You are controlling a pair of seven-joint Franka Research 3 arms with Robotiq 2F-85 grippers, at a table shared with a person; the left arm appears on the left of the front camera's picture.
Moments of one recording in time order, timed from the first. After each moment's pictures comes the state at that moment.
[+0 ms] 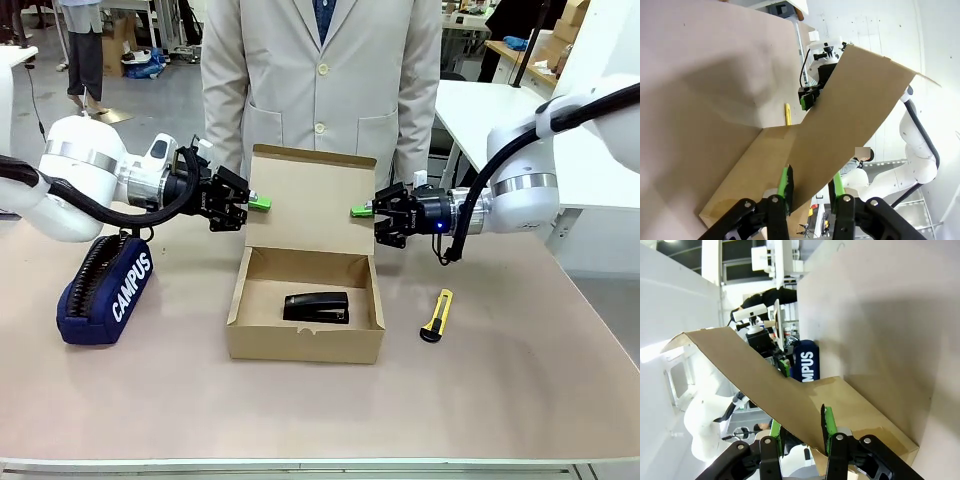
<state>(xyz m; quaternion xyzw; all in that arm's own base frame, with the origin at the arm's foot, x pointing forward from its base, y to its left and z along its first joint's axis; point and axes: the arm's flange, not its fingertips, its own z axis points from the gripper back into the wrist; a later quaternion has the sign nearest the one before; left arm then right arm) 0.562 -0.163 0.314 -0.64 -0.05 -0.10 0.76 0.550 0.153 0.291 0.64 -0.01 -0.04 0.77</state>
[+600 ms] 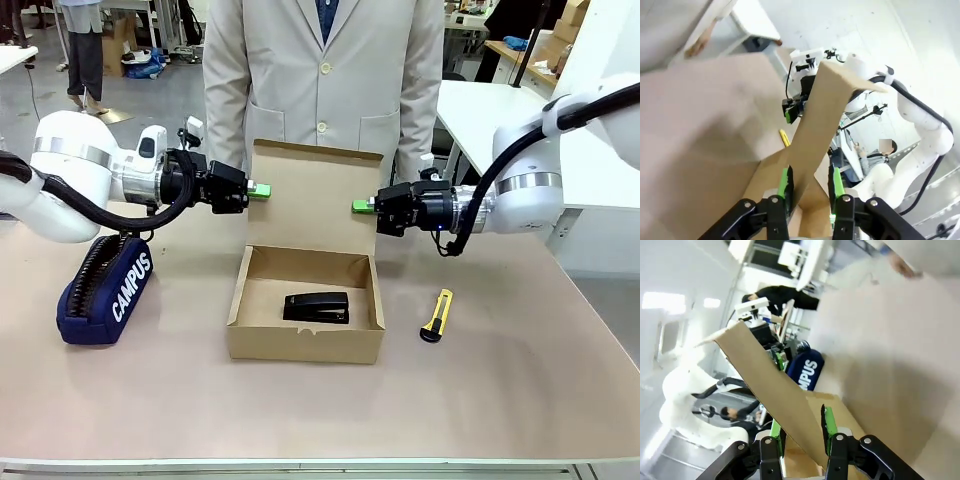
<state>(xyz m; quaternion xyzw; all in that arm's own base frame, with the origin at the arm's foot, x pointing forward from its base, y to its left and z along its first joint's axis) 0.548 -0.163 0.336 -0.64 -0.22 -0.22 0.71 0.546 0.151 0.300 0.65 -0.16 0.11 0.73</state>
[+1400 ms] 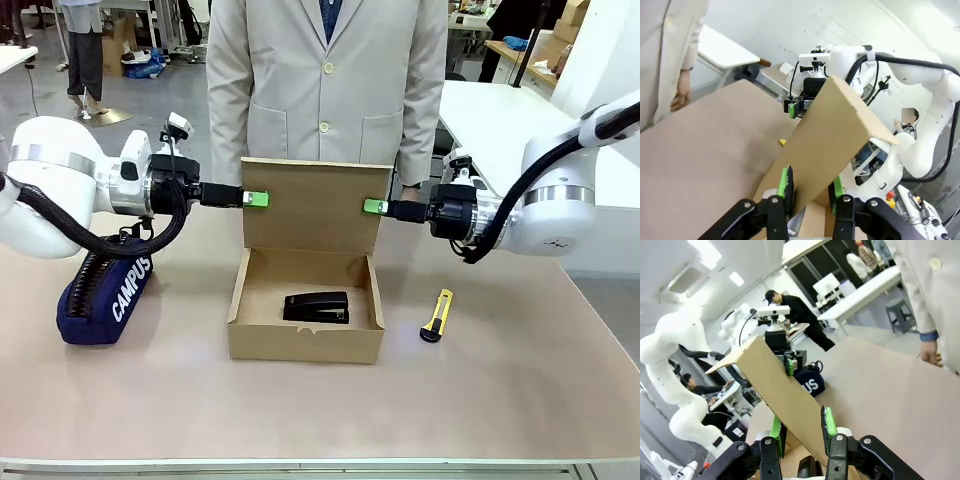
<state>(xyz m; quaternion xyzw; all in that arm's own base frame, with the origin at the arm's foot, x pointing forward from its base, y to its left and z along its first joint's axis) 0.498 -0.162 0.346 -0.59 -0.35 -0.35 0.64 0.491 0.145 0.315 0.60 -0.38 0.27 0.64</state>
